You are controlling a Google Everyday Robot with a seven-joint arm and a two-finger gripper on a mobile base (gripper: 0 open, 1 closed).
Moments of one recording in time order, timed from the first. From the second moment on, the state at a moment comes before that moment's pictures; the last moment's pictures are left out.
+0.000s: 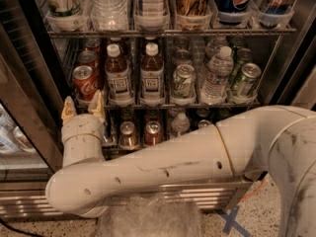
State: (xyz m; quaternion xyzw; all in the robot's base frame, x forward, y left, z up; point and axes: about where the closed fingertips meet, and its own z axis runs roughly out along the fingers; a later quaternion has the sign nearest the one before) arm 0.571 0.194 0.835 -0.10 0.68 0.04 0.73
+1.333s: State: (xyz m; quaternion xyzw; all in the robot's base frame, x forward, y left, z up) arm 0.609 0.191 0.844 -0.10 0.67 0.03 0.73
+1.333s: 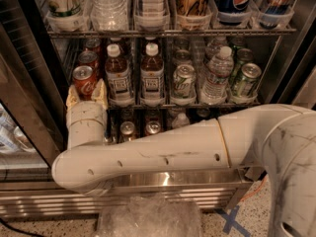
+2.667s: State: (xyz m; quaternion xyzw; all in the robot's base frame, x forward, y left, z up) arm 0.633 0.189 0.829 -0.08 0.68 0.03 0.73
